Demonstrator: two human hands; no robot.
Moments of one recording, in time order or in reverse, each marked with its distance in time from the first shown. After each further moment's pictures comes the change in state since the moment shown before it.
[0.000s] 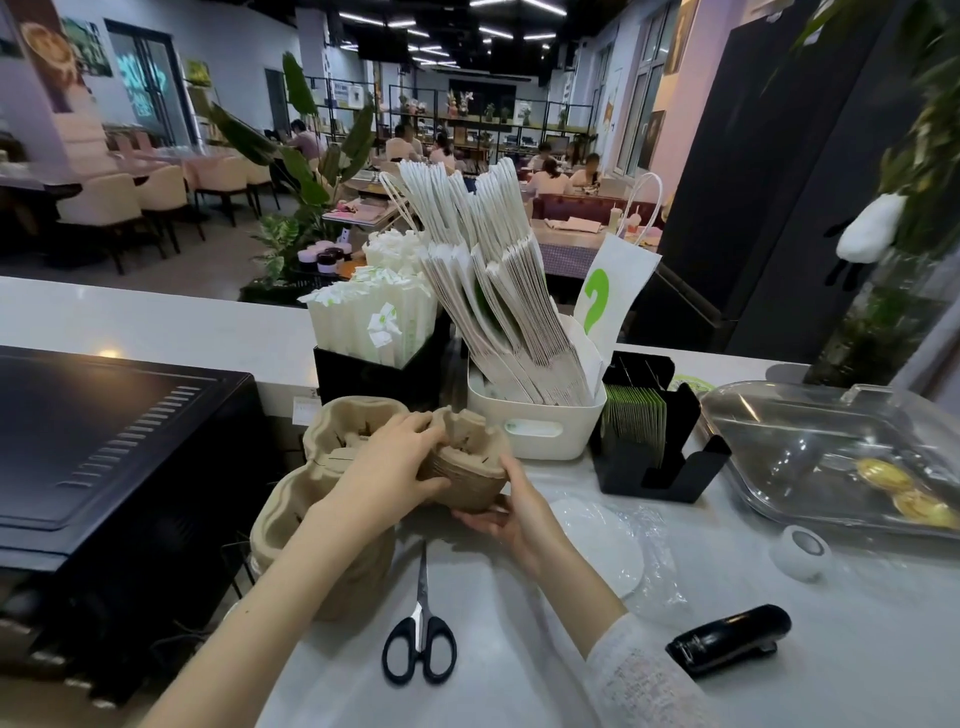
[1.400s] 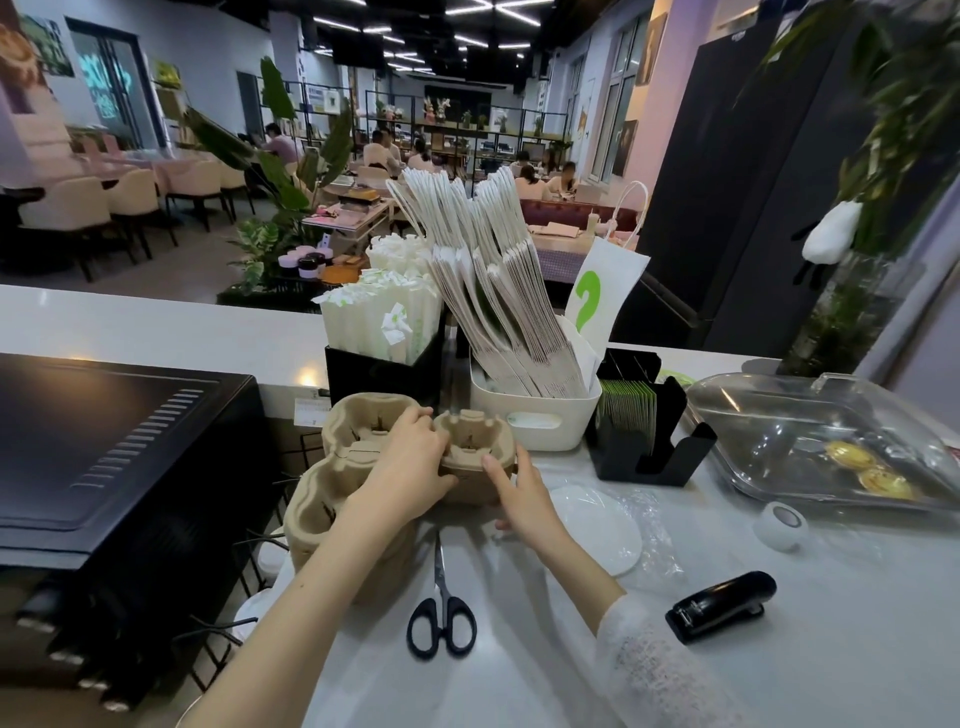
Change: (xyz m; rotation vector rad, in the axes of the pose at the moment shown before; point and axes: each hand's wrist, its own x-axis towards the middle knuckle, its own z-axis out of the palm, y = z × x) left_hand -0.001 -0.004 0.012 0.066 -0.053 0.001; right_hand -0.011 0.015 0.001 -0.788 0.158 -0.444
